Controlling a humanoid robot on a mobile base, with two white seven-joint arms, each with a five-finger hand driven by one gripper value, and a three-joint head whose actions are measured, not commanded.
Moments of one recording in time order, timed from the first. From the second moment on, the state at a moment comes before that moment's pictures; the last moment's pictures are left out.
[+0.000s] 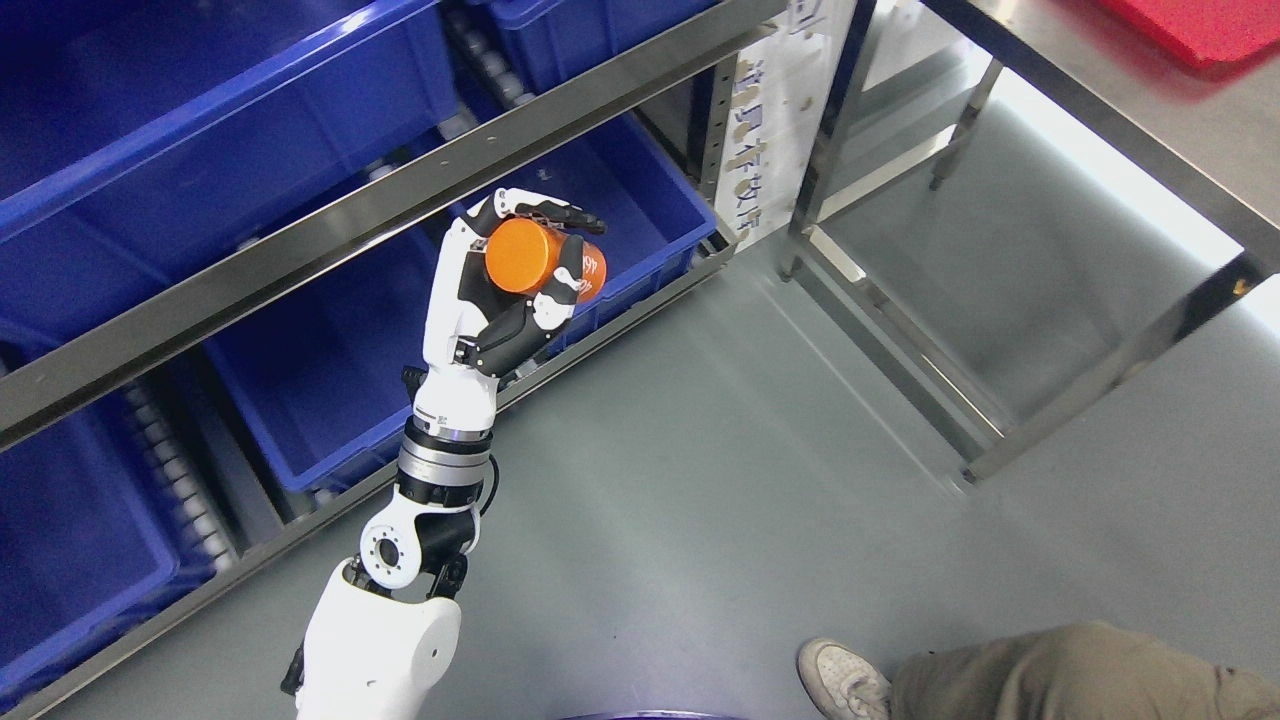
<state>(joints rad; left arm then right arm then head) -0.12 0.00 -0.29 -1.67 0.35 -0.58 -0.19 0.00 0.00 0.00 0.00 0.00 -0.02 -0.06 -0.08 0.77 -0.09</state>
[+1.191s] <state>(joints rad) -0.43 0.00 -0.40 -1.65 0.35 -0.28 -0.19 0.00 0.00 0.00 0.00 0.00 -0.02 -0.06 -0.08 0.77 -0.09</state>
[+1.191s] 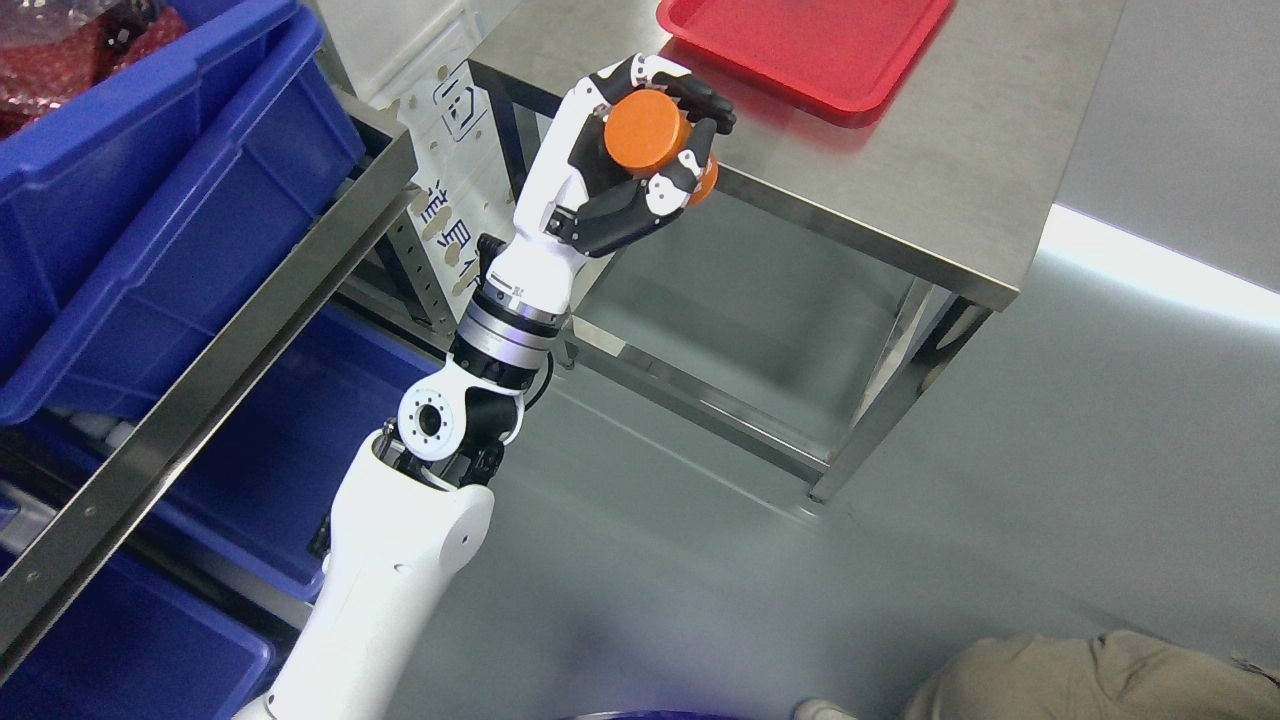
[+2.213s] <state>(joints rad) -0.79 0.00 -0.49 -1.43 0.30 -0.08 -0.14 0.00 0.00 0.00 0.00 0.00 -0.02 -0.06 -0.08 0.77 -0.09</state>
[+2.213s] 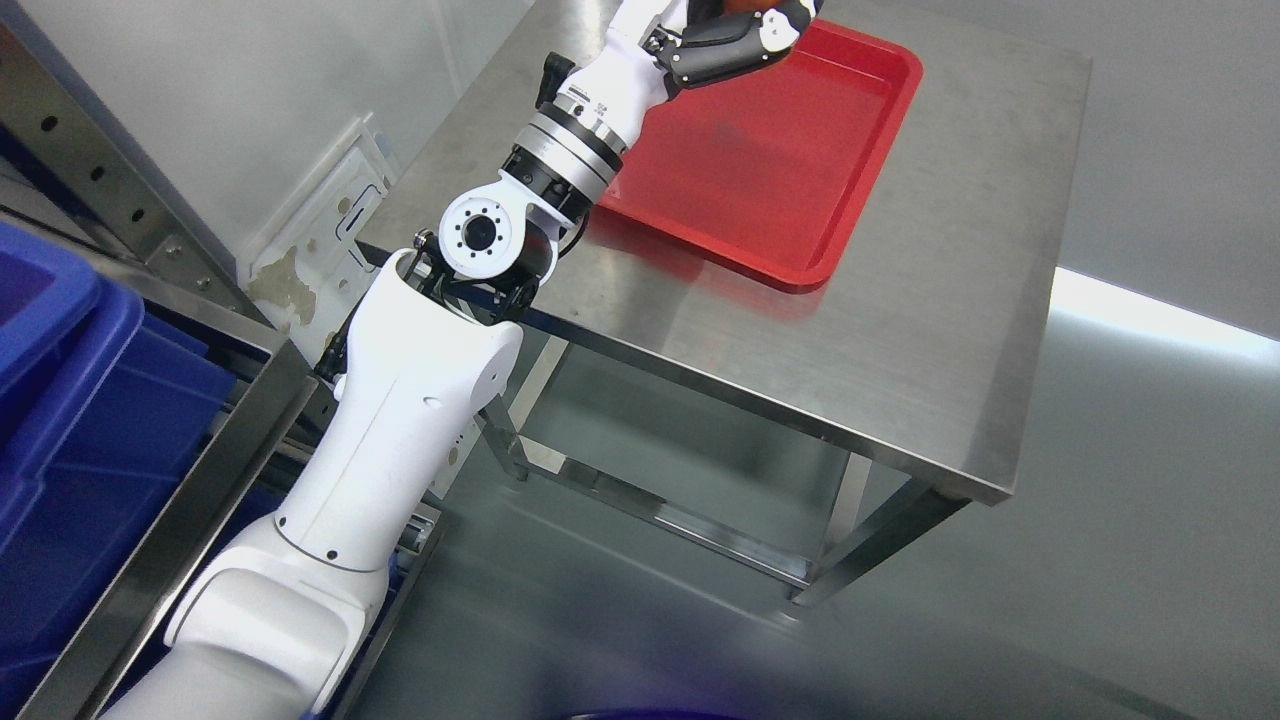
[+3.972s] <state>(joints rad) -0.87 0.00 -0.79 -1.01 0.27 -0.07 -0.05 0.00 0.00 0.00 0.00 0.00 -0.02 -0.06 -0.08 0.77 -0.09</state>
